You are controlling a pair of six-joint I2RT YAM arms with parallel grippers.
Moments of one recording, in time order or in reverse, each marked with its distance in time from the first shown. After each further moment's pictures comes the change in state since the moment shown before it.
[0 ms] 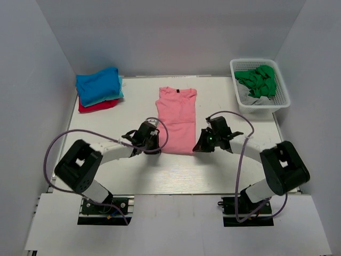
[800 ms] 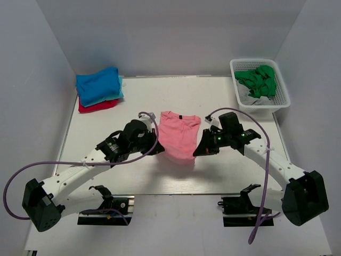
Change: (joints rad) left arm -0.132 -0.539 0.066 -0.383 0.080 -0.144; right arm 0.003 -0.357 0.071 -0.414 -0.368 -0.115
